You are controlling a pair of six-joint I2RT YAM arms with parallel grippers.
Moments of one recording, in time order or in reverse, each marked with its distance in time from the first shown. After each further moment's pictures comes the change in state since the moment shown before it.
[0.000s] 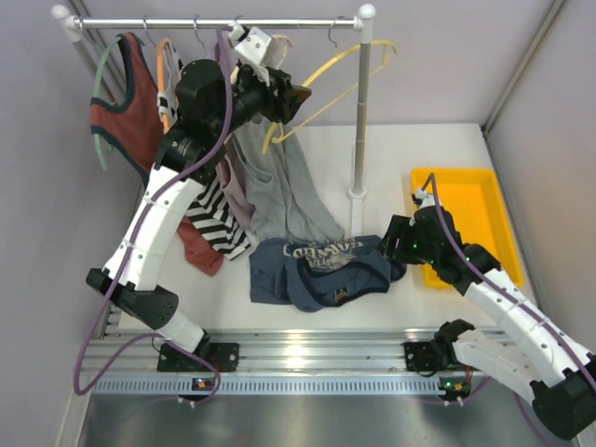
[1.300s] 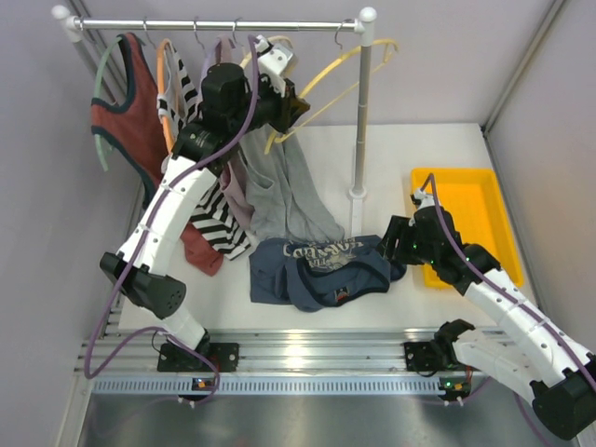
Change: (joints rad) left arm 0.012 0.088 0.008 -0.122 0.062 0.074; right arm 0.000 0.000 -0.002 0.000 -0.017 -0.003
